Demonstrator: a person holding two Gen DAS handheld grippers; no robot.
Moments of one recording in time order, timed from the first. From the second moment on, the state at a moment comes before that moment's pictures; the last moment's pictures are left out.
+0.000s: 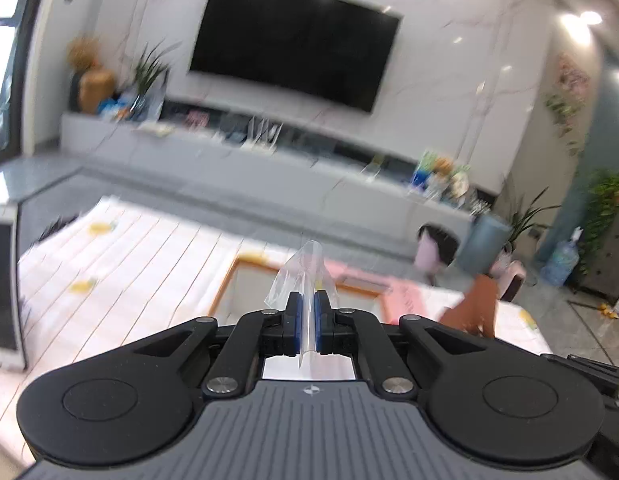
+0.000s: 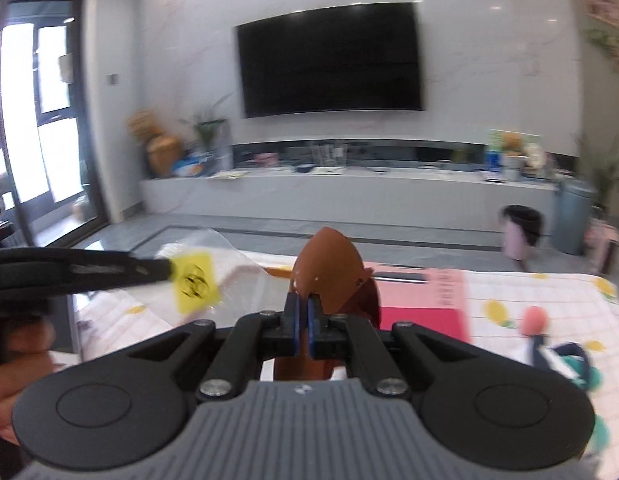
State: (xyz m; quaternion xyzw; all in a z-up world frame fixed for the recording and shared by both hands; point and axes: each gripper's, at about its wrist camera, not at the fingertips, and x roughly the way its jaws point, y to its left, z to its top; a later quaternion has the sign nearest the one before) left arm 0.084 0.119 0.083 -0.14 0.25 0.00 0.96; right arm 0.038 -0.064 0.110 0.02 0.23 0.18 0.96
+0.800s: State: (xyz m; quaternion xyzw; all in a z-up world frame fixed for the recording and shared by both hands) left arm 0.124 0.129 -0.007 -0.05 0.46 0.06 0.88; right arm 0.078 0.003 0.009 -0.05 0.35 0.25 0.90
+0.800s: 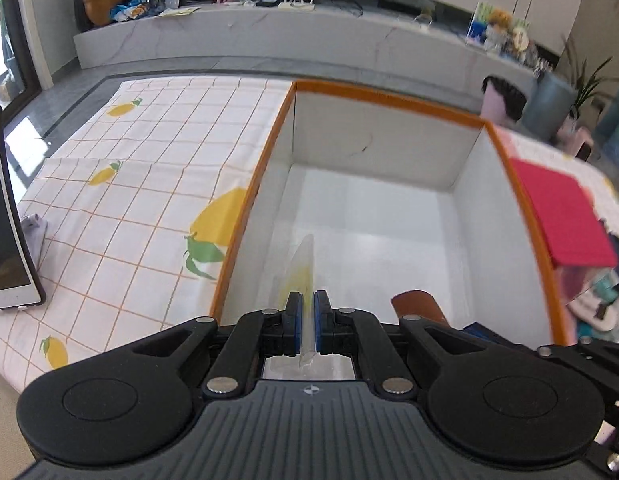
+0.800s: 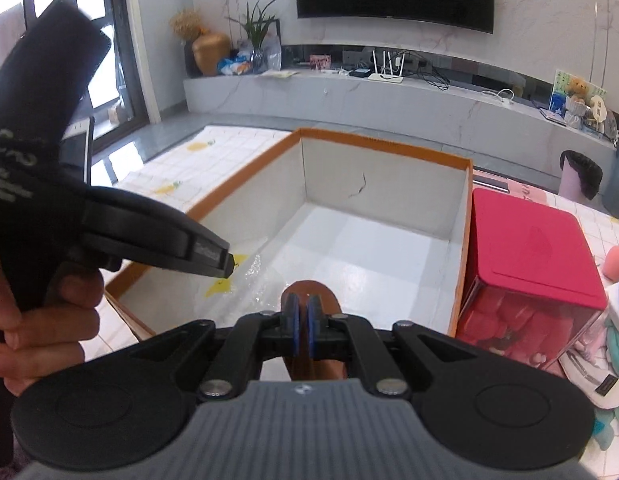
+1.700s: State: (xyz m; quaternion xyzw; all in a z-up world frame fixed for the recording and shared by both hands) left arm 0.106 0.143 0.019 -0.14 0.40 0.02 0.91; right arm 0.090 0.006 -0.014 -0.06 0.38 0.24 0.89
